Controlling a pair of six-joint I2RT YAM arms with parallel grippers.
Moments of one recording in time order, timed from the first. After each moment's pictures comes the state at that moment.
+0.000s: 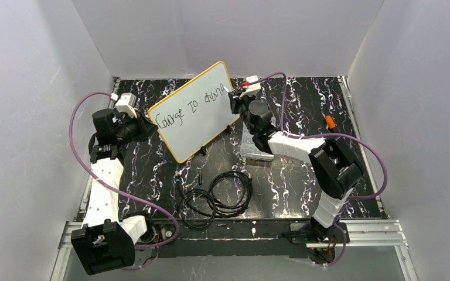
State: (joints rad) left arm 0.21 1.04 0.87 -0.34 0.62 -0.10; right arm 0.71 1.76 1.08 0.78 0.28 0.10
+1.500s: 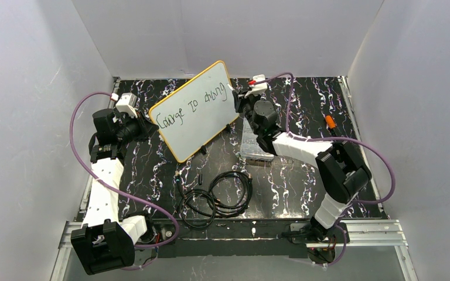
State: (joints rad) left arm 0.21 1.04 0.87 -0.34 0.63 -0.10; right arm 0.71 1.69 1.03 0.78 0.30 0.13
